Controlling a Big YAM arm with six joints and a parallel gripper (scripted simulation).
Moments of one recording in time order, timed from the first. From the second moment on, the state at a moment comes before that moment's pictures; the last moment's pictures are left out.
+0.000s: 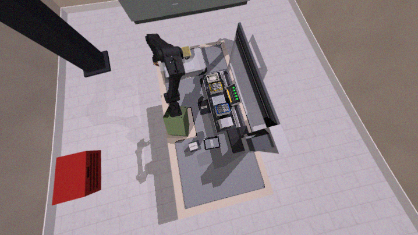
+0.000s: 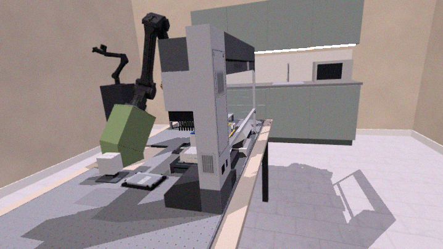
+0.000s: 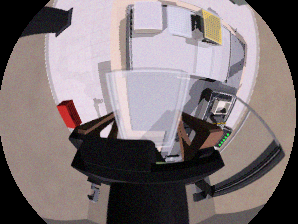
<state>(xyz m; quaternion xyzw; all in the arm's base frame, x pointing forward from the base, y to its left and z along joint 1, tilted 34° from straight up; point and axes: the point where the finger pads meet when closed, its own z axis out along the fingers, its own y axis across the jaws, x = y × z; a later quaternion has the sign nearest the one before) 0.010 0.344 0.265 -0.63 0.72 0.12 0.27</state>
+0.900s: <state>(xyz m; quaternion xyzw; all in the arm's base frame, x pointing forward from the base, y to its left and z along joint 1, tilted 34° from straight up) 0.020 0.440 0.325 -0.62 0.72 0.12 0.28</state>
